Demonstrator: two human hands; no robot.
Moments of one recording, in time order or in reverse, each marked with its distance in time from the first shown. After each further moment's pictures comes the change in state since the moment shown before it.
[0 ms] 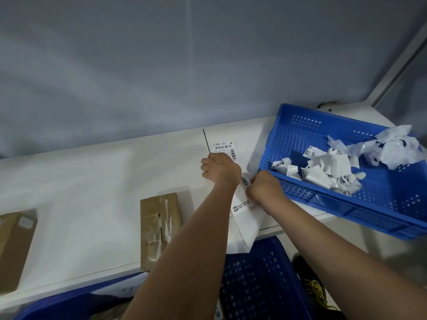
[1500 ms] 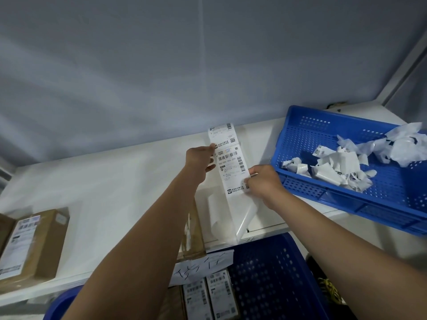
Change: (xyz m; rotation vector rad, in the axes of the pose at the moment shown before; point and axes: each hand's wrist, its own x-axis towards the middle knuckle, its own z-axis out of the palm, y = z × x) left_hand 0.022 -0.058 -0.094 -0.977 -0.247 -0.060; right_hand -0.018 -0.017 0.006 0.474 -0.052 -0.124
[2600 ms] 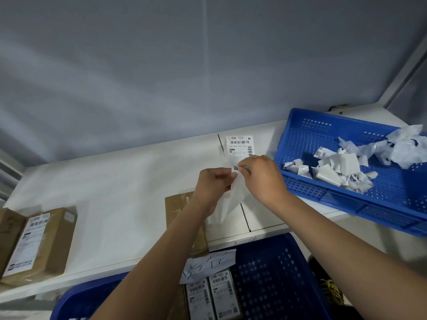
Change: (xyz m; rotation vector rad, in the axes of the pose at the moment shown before) left_hand -0.070 -0.045 -0.006 0.052 -0.246 0.190; right_hand -0.012 -0.012 -0.004 -0.626 0.137 -0.658
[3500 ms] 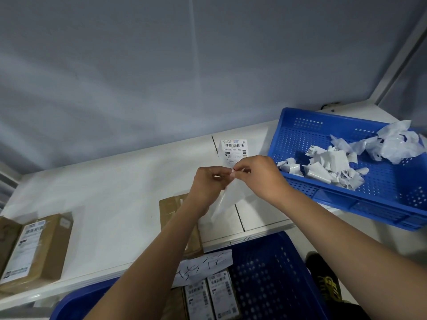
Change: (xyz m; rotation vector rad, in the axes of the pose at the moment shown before) left_hand -0.007 0.009 0.004 0.232 -0.048 0.223; right_hand -0.002 0.009 -0.023 0.241 -0.109 0.069
